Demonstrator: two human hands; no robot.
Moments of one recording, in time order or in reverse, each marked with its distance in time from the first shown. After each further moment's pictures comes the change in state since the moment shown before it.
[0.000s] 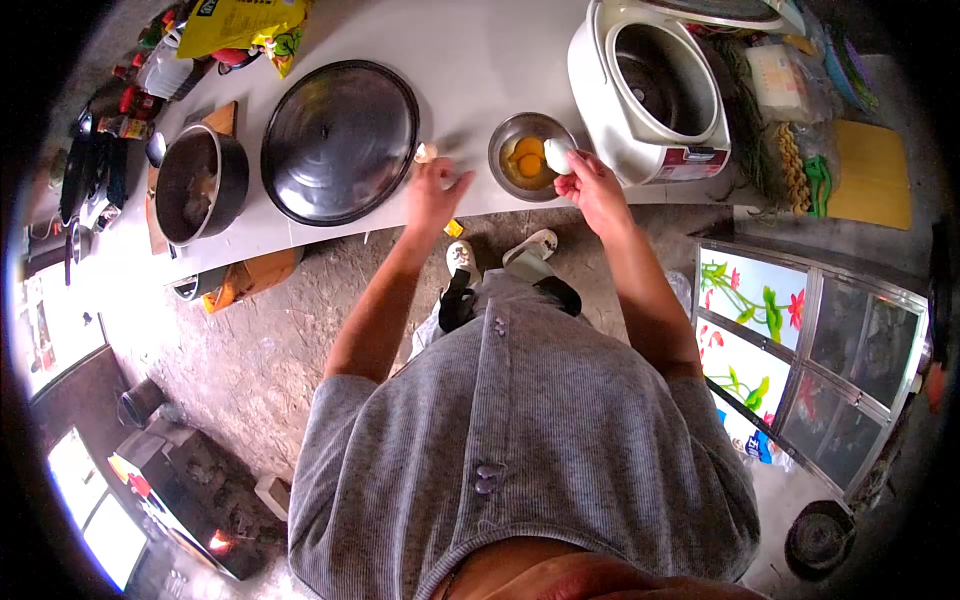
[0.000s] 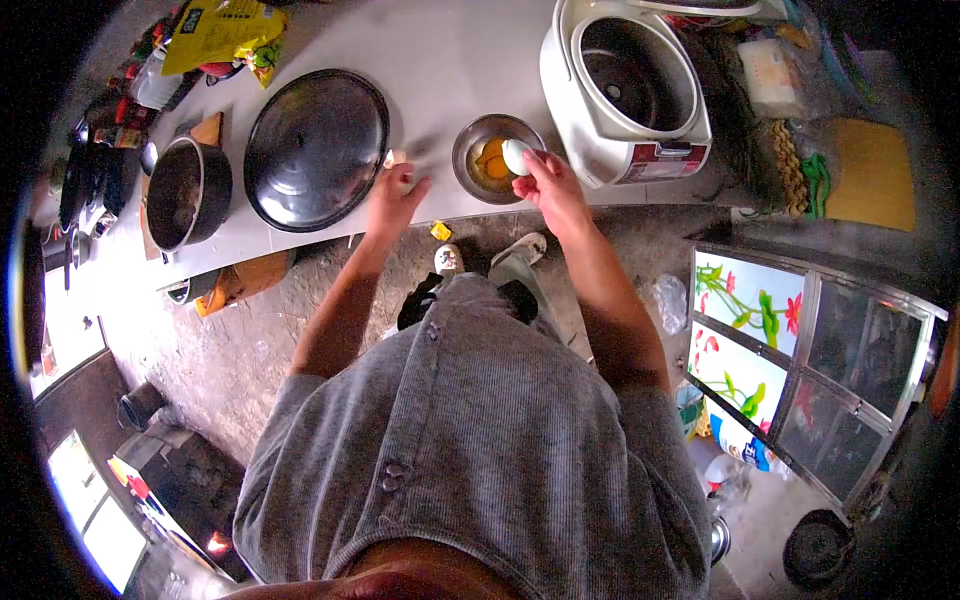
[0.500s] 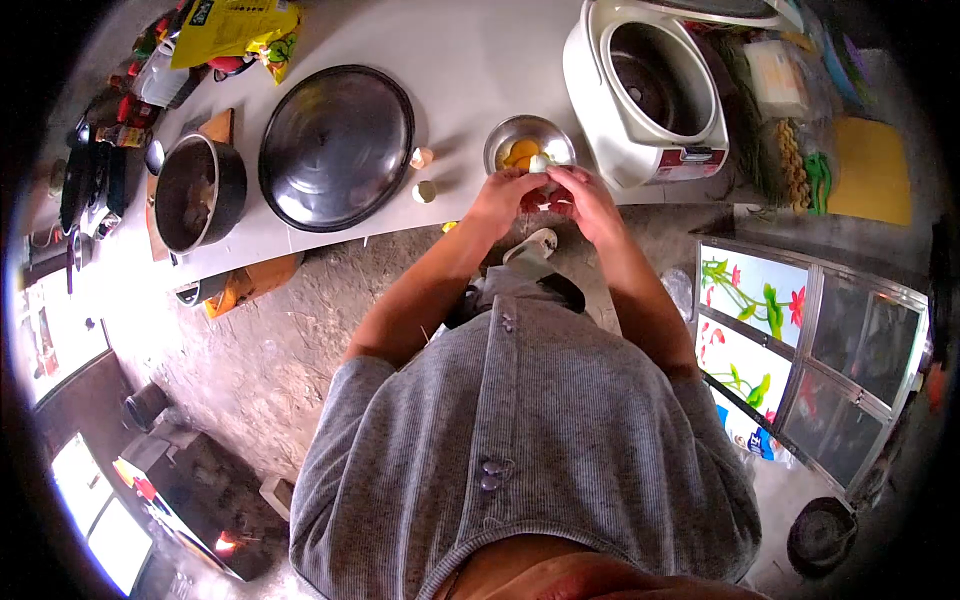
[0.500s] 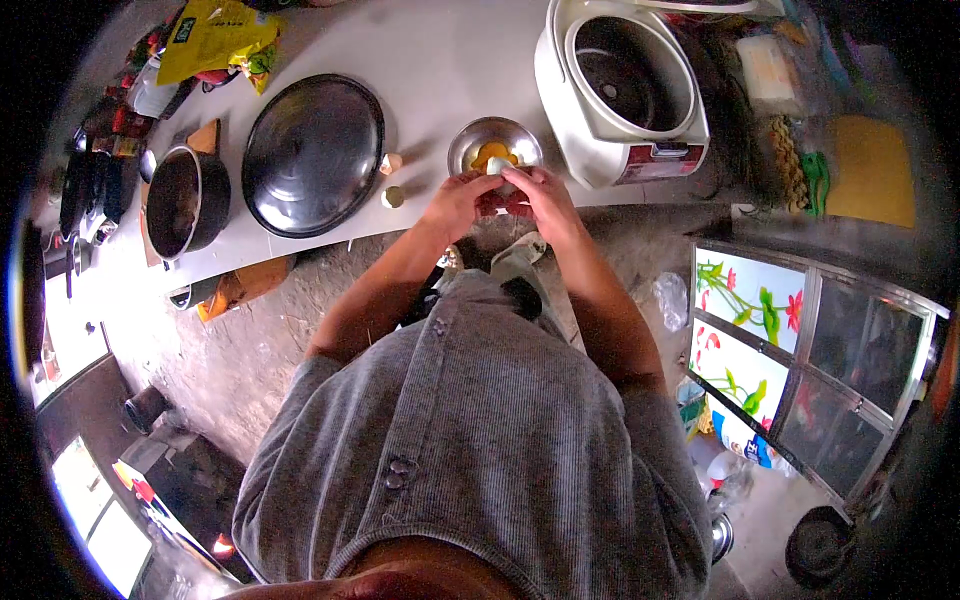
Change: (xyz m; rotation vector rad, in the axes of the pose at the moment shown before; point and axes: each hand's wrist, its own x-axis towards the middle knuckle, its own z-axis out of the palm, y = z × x) left_hand 0.002 0.103 0.039 -1.284 -0.496 -0.564; right_hand -0.009 -0.006 0.011 -0.041 -0.043 0.114
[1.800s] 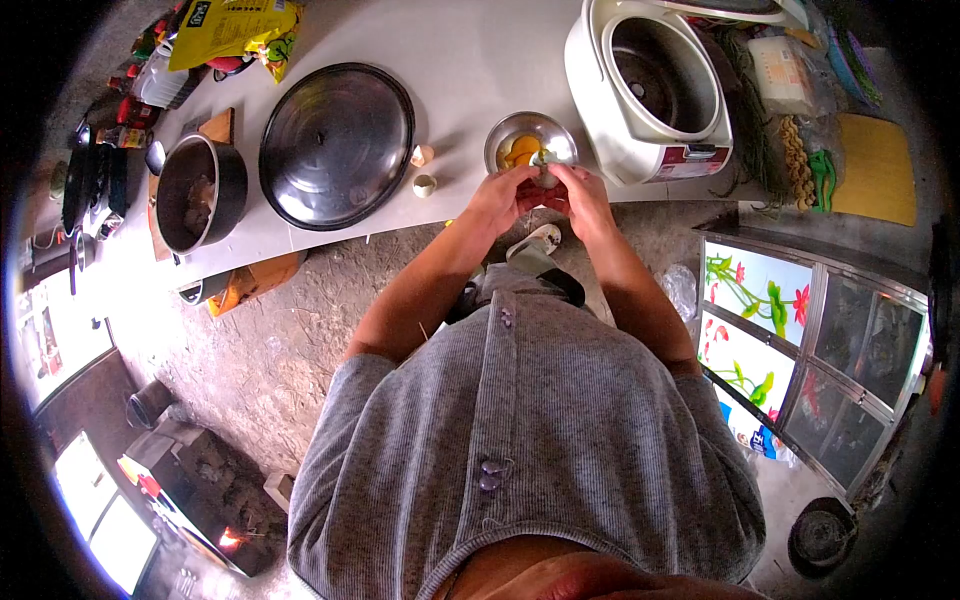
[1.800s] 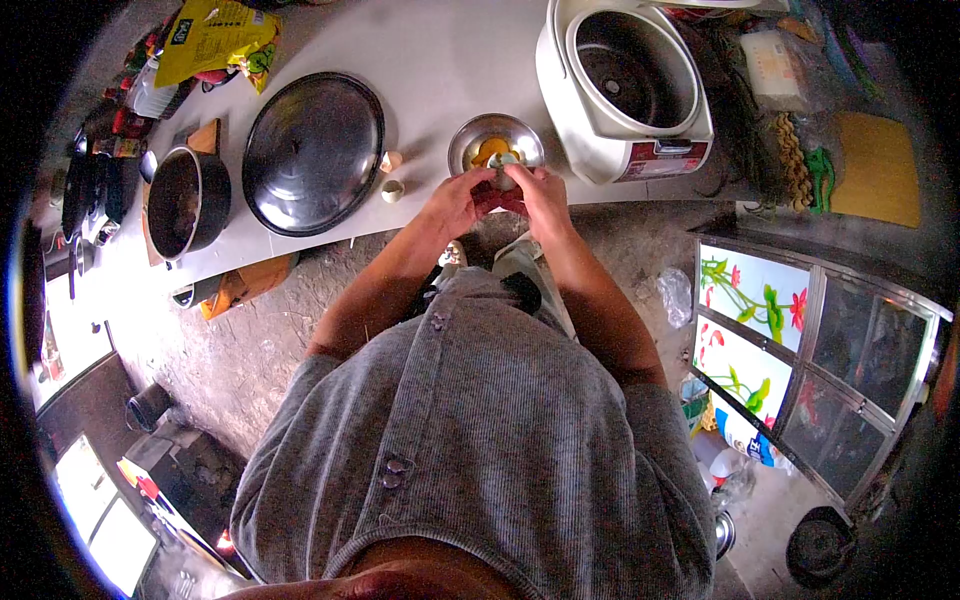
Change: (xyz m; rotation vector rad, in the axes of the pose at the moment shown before) left_hand 0.009 -0.001 -0.007 -0.200 0.018 -0.097; right_hand 0.005 0.010 0.011 0.067 0.230 -0.043
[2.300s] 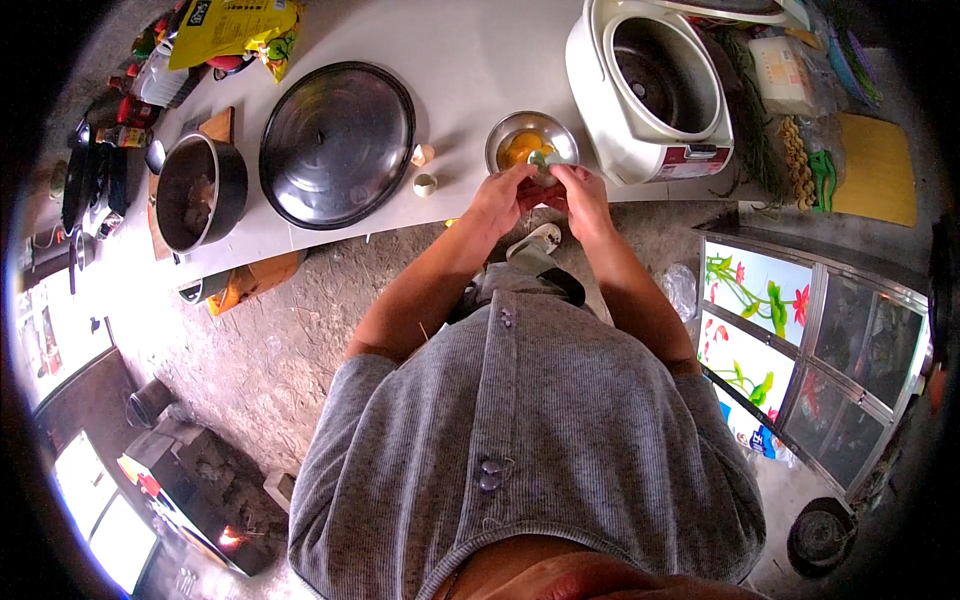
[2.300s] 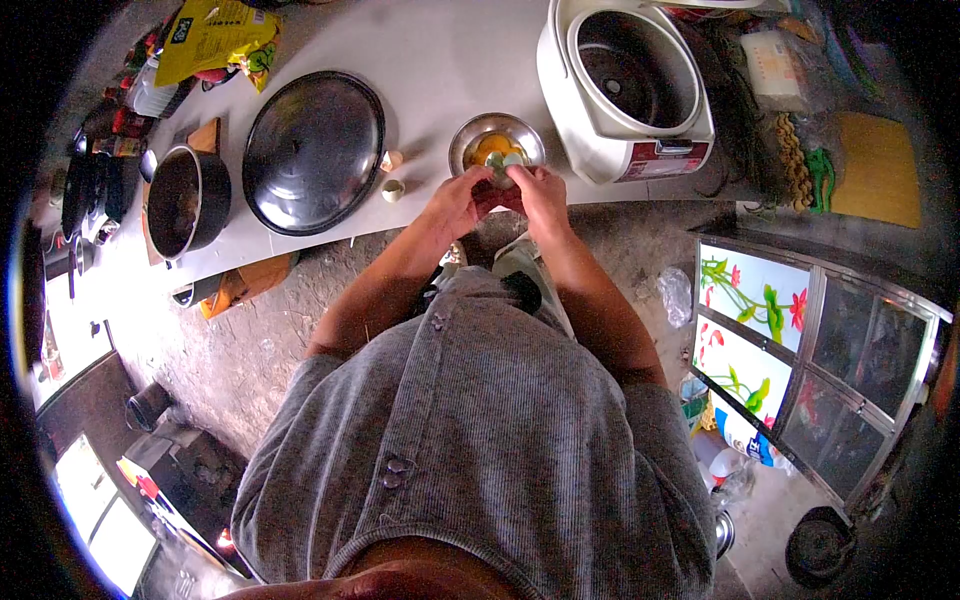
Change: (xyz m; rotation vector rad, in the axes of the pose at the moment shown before) left_hand 0.000 -0.003 0.002 -0.077 0.049 0.025; right_hand 0.010 0.013 -0.003 -0.030 0.034 -0.085
